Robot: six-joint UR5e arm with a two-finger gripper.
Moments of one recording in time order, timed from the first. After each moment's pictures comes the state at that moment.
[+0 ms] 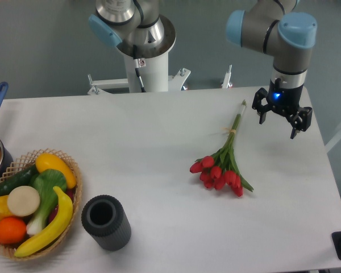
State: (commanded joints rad) arm 2.93 -1.82 -1.81 -0.84 1.42 1.63
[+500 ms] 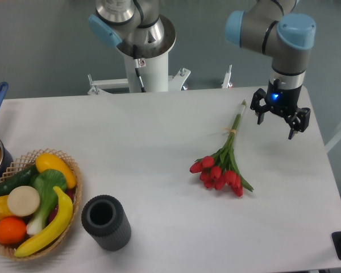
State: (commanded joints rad) arm 2.91 -1.82 -1.83 -0.87 1.41 1.60
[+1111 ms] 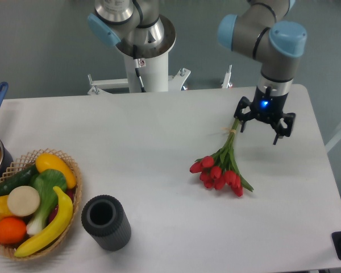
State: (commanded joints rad) arm 2.88 -1.83 -1.89 -0.85 1.32 1.33
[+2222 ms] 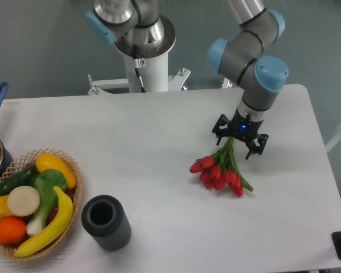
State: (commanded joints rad) arm 2.83 -1.93 -1.92 -0.86 1.33 1.32
